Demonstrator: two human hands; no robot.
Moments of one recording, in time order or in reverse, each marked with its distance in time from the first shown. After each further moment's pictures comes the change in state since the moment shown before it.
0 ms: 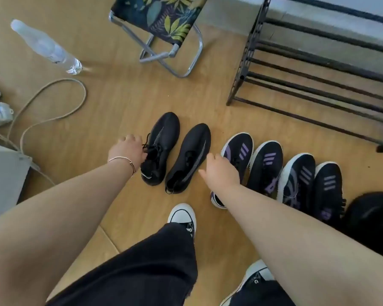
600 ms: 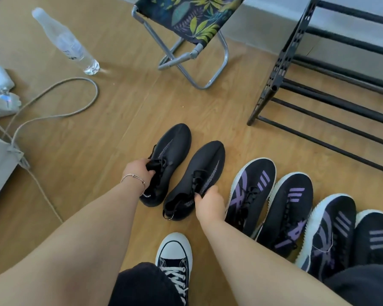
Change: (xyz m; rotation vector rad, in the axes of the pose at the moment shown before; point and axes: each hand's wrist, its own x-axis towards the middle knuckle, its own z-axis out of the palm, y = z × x) left_hand 0.050 0.015 0.101 -0.562 -0.045 -0.285; right_hand 0.046 -0.018 0.096 0.543 -0.056 0.375
